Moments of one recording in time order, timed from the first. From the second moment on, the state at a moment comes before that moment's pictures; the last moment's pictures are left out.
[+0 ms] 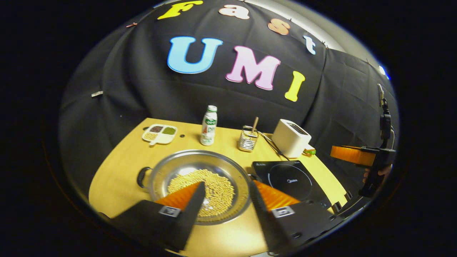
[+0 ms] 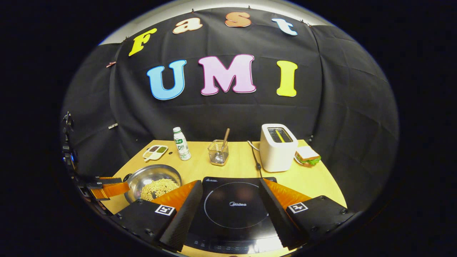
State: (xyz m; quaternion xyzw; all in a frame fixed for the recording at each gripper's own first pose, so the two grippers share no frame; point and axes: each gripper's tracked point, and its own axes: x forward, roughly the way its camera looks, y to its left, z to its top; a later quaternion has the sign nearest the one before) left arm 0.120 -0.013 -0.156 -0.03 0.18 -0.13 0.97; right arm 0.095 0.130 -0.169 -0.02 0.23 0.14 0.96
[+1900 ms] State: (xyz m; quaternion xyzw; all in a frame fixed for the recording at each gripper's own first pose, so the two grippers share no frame) left arm 0.270 0.128 -0.288 -0.01 0.32 -0.15 0.94; right arm 0.134 0.307 -0.397 -0.03 0.45 0.20 0.87
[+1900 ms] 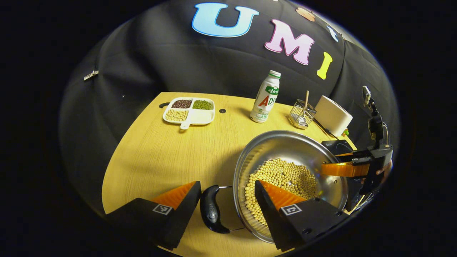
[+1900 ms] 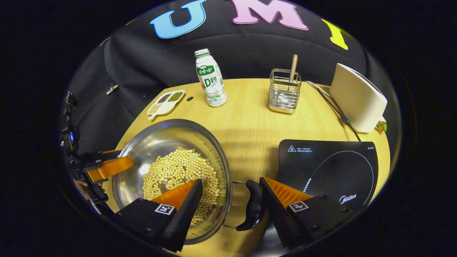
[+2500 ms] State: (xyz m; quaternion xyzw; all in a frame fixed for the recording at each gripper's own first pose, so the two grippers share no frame) left arm 0.267 0.152 -0.317 -0.03 0.36 -0.14 0.92; right arm 0.107 0.314 -0.432 -0.03 0.51 0.17 0.84
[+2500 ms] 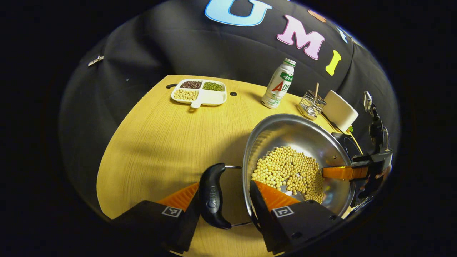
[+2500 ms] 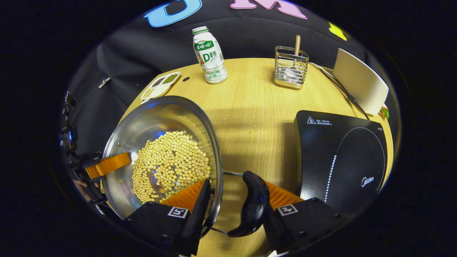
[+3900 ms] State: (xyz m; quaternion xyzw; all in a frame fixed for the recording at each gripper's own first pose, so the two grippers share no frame) left arm 0.206 0.138 -0.244 -0.02 0.35 -0.10 0.93; right arm 0.082 0.296 -0.345 0.01 0.48 0.18 0.86
